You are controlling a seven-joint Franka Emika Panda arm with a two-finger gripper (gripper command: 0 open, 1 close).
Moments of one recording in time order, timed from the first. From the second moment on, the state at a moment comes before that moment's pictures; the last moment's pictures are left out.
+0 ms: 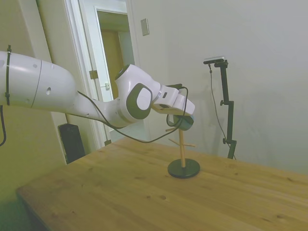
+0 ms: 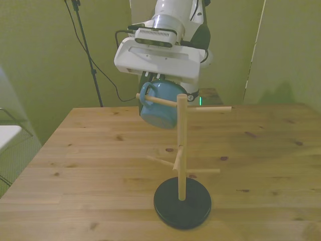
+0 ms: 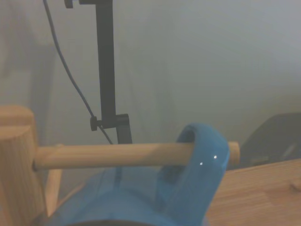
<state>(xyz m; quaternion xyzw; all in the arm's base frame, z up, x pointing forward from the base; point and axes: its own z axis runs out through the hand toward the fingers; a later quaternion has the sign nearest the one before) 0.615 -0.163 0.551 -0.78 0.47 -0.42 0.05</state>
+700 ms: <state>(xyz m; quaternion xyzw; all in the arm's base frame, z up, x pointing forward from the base) 0.555 -0.179 0.512 -0.79 0.47 -0.39 0.09</state>
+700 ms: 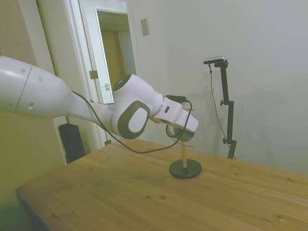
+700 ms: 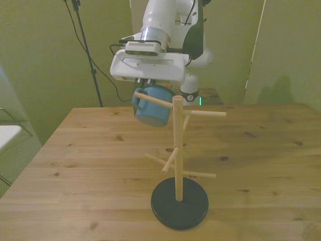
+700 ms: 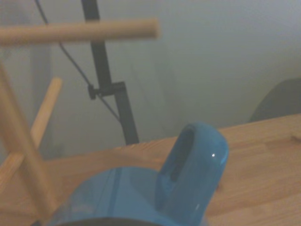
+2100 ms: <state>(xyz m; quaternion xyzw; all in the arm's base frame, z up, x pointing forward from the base) 0.484 -0.109 0.408 -0.91 0.42 -0.06 0.02</state>
